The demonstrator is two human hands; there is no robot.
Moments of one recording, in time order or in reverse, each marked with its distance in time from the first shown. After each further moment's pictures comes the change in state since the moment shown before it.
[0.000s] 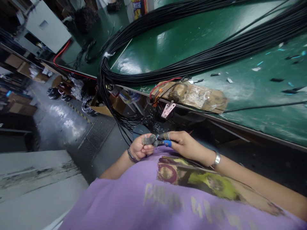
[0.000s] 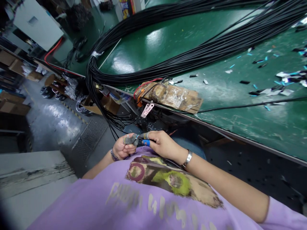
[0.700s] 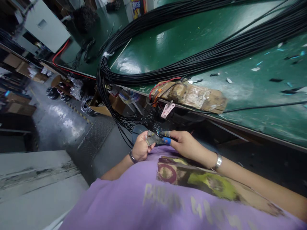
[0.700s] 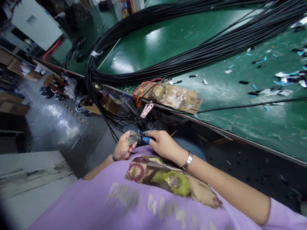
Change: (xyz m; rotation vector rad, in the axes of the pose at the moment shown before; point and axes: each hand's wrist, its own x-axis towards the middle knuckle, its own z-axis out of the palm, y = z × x) left_hand 0.005 -0.013 0.023 0.248 0.348 0.397; right_hand -0.001 -0.001 0.002 -0.057 0.073 0.182
